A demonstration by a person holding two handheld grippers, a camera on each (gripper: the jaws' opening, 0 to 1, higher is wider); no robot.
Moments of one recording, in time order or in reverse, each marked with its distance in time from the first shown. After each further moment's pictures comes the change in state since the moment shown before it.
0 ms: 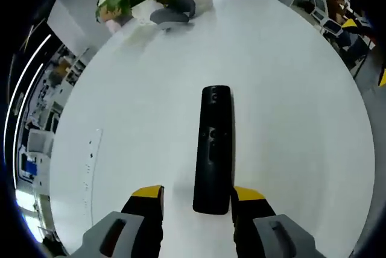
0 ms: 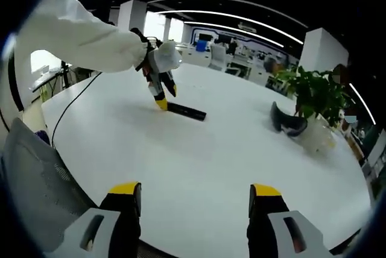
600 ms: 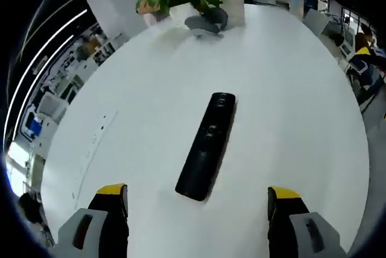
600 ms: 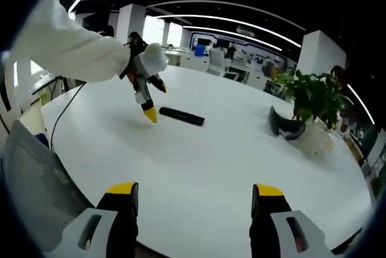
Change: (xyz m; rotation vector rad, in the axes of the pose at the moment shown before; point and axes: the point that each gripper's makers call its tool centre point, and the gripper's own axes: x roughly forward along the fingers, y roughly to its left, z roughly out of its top) left arm -0.025 -0.029 -0.001 -0.240 -0.142 0.057; right arm -0.005 -0.002 0.005 0.004 -0.039 -0.010
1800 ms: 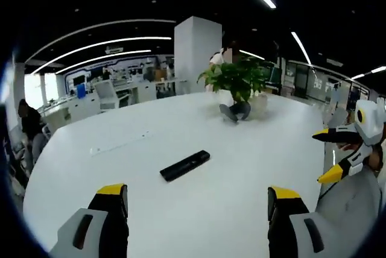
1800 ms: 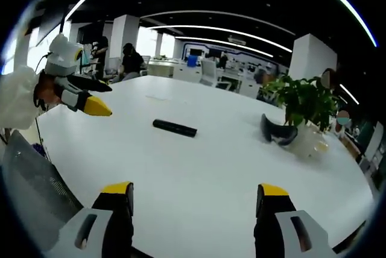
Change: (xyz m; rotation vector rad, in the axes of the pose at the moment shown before) left arm -0.162 -0.101 -0.007 -0.444 -0.484 0.253; right arm -0.011 -0.010 0.010 0.035 -0.076 -0.044
